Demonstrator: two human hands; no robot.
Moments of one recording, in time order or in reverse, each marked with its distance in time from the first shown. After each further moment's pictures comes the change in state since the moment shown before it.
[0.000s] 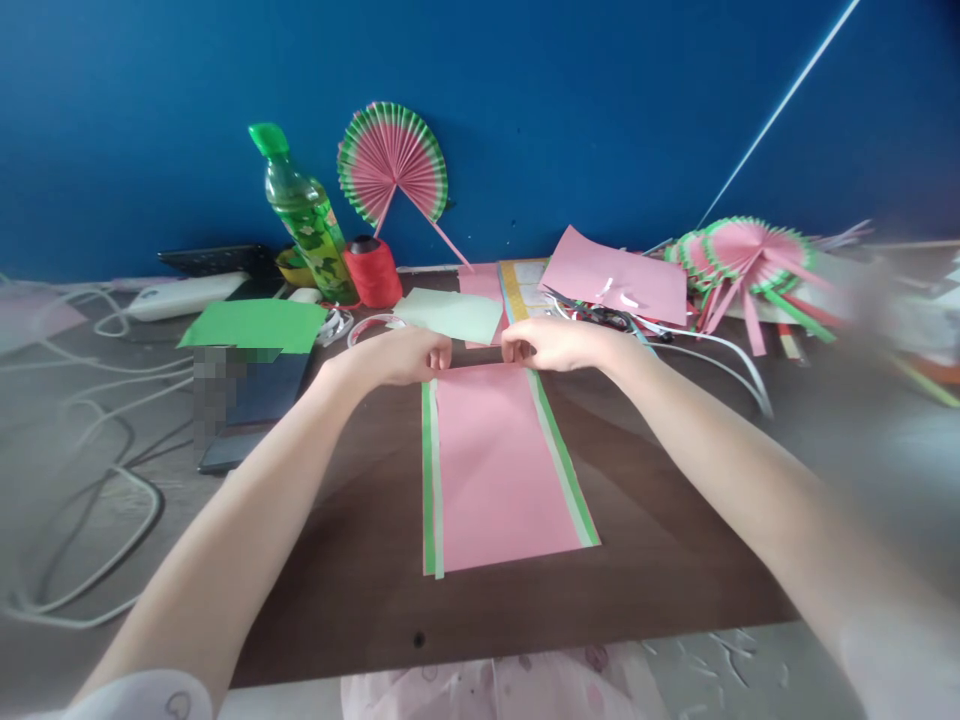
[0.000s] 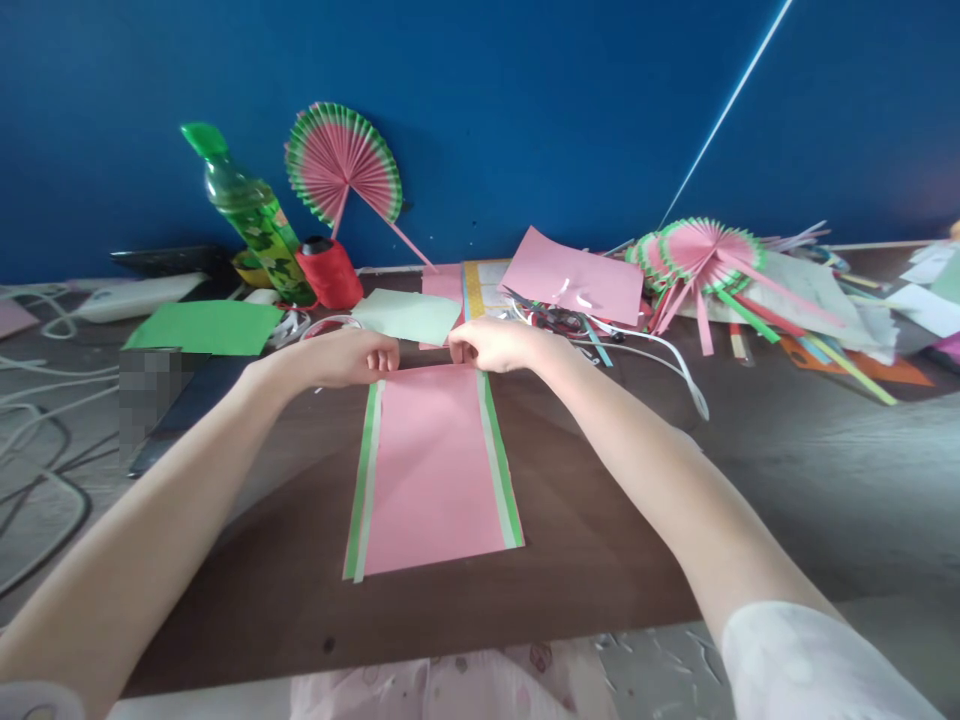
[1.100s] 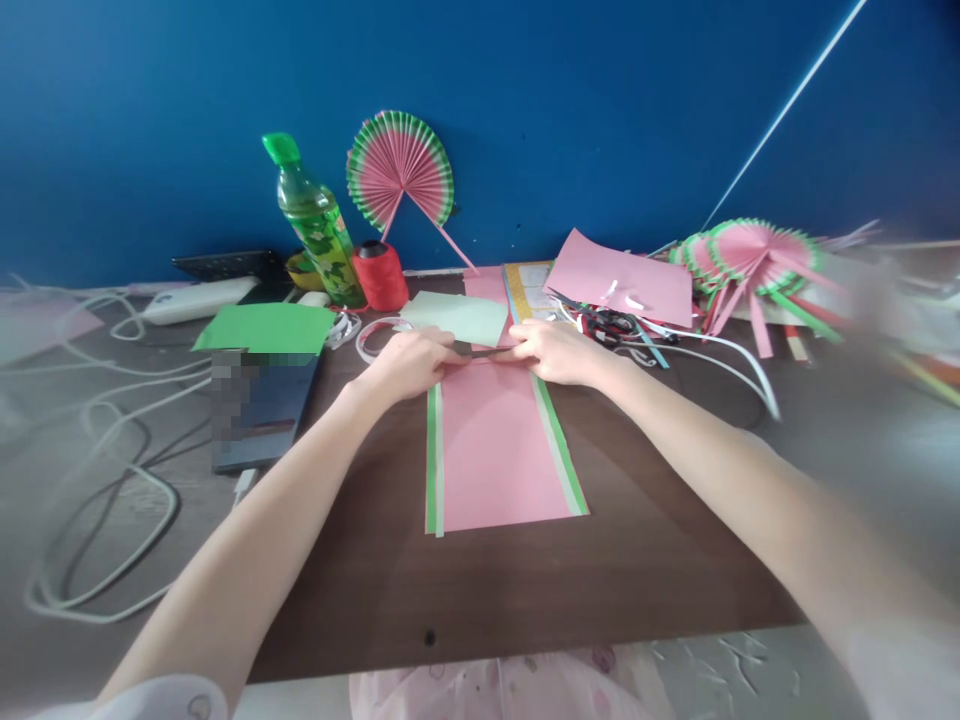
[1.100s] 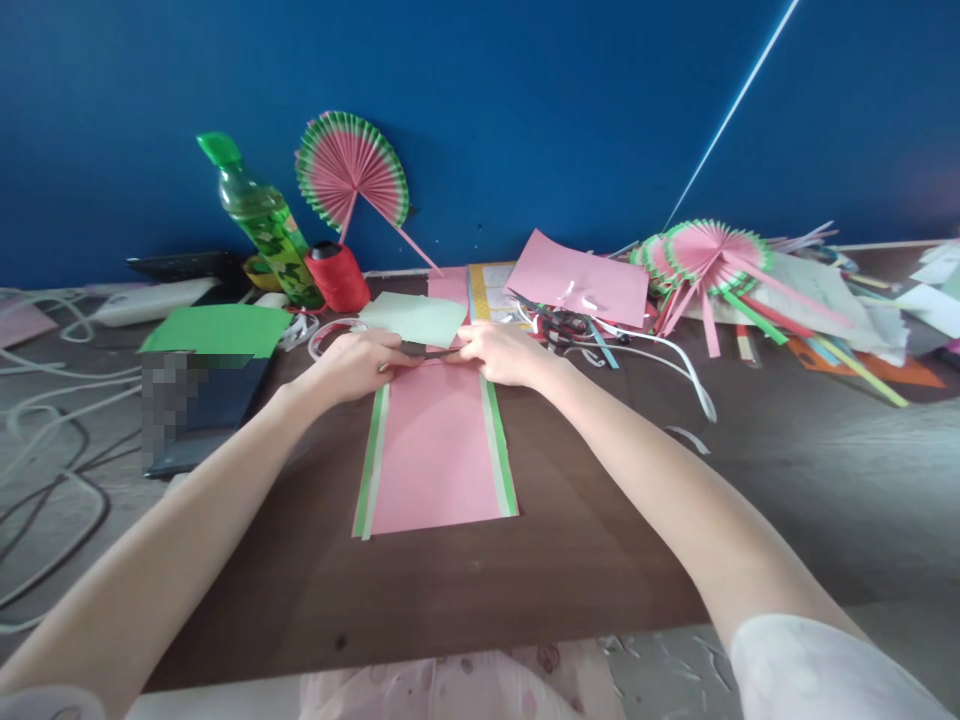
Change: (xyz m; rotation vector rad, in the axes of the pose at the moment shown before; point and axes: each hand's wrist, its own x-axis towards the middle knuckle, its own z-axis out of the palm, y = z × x) left_hand -0.001 -0.005 0.027 0.306 0.386 0.151; right_hand 0.003 0.010 0.025 -0.330 0.279 -0.202
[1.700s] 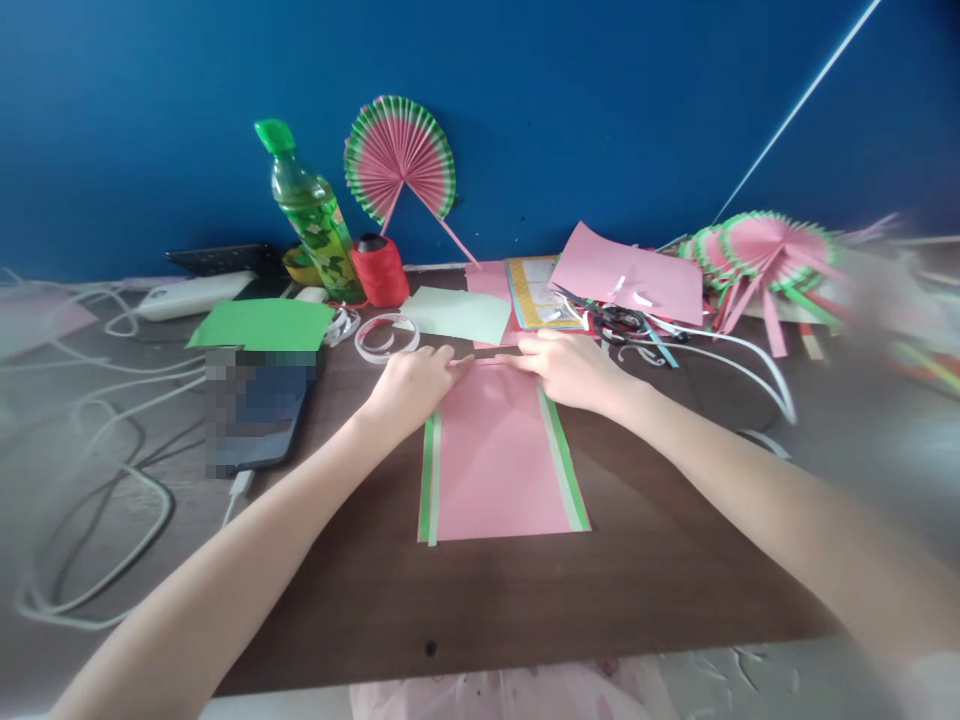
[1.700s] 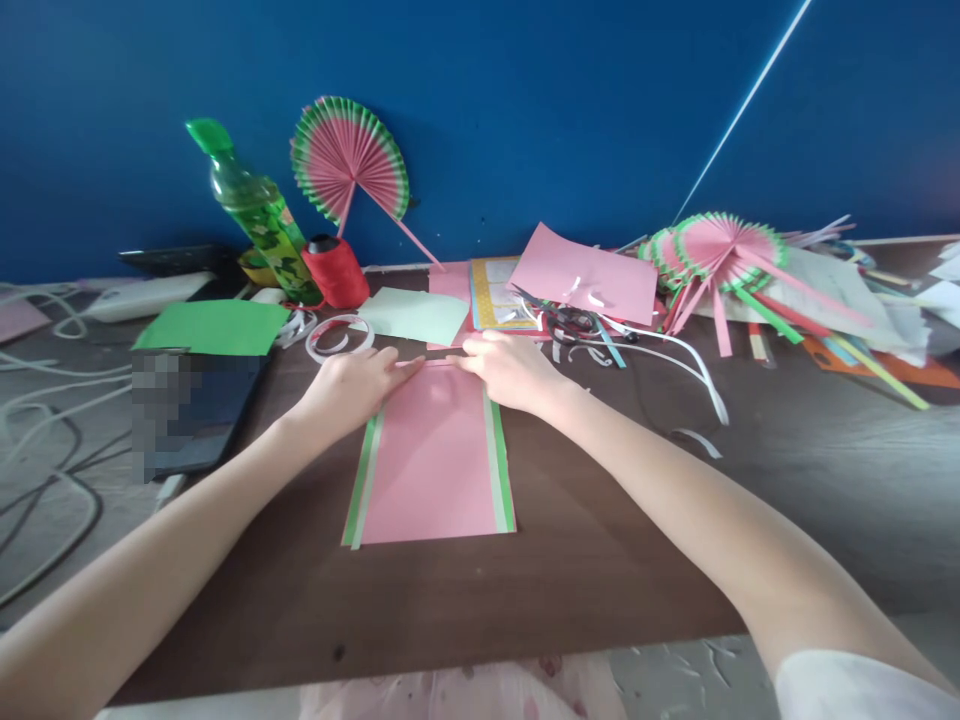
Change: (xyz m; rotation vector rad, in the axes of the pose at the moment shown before) left_hand -0.022 0.038 -0.006 0.309 -0.077 -0.093; right_hand -0.018 -0.025 0.004 -0.193 0.067 0.066
